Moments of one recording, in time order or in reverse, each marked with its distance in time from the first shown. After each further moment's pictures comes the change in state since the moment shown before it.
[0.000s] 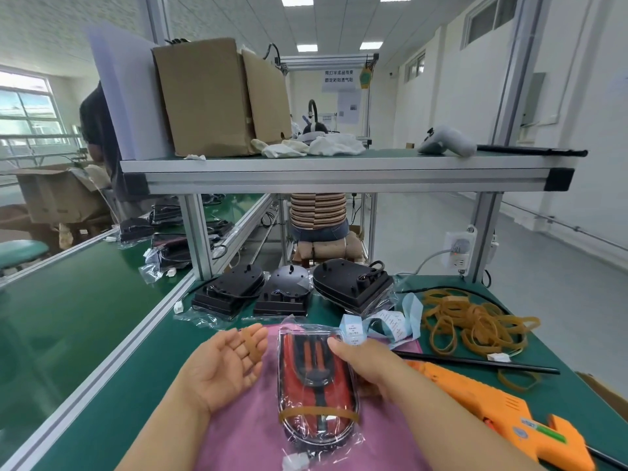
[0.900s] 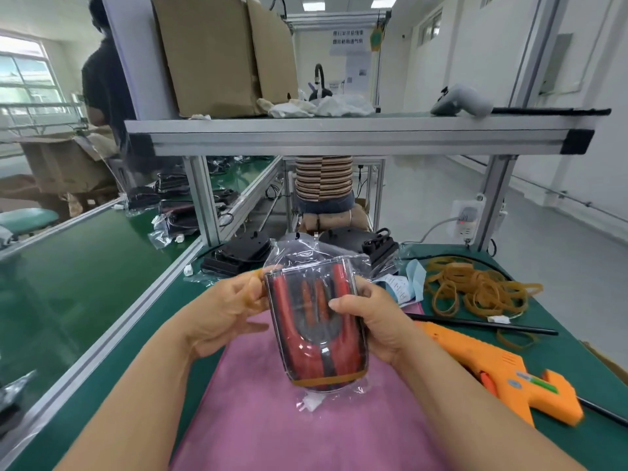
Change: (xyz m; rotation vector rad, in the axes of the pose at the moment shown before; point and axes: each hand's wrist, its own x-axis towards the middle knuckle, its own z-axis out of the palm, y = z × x) left_hand -0.055 0.019 0.026 0.825 -0.352 0.284; right_hand -0.049 -0.015 0.005 0.557 -0.254 -0.378
